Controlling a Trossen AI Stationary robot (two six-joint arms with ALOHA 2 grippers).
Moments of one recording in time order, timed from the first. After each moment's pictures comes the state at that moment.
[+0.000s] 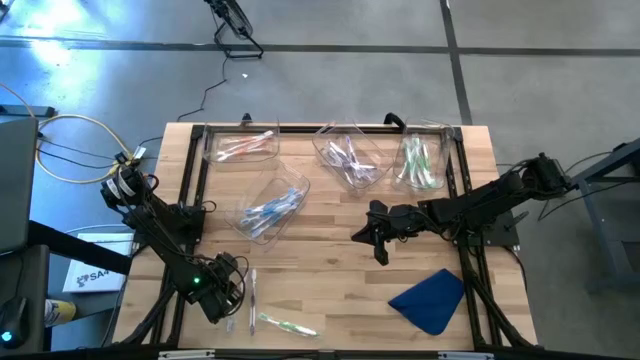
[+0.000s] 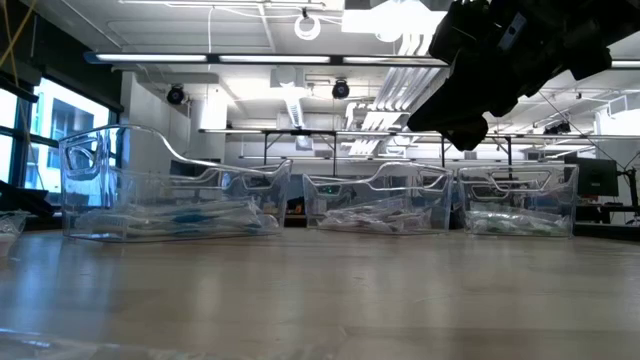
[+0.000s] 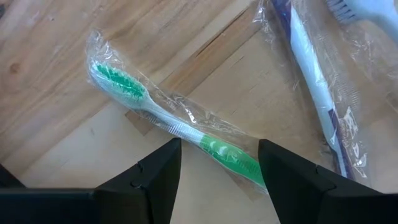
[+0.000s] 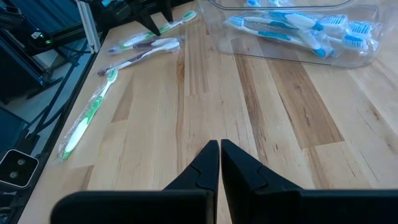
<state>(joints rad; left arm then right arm) -0.94 1.55 0.84 -0.81 -0.12 -1.81 0.19 1.35 0.53 0.35 0.03 0.39</state>
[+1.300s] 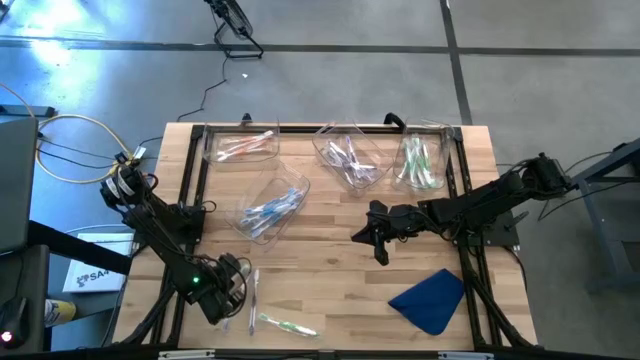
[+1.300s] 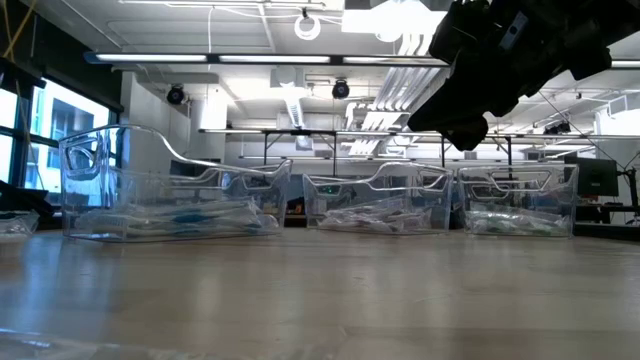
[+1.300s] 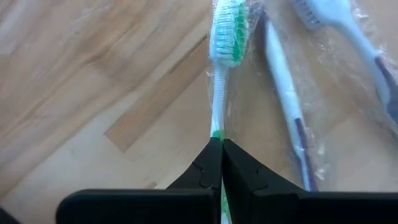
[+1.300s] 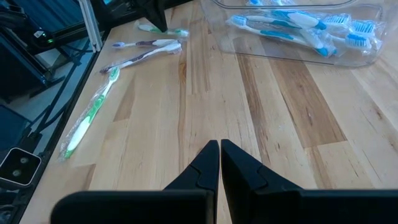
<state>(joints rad) -0.94 1.55 0.84 -0.77 -0.16 -1.76 0.19 1.35 0.53 0.35 0.02 0.39</state>
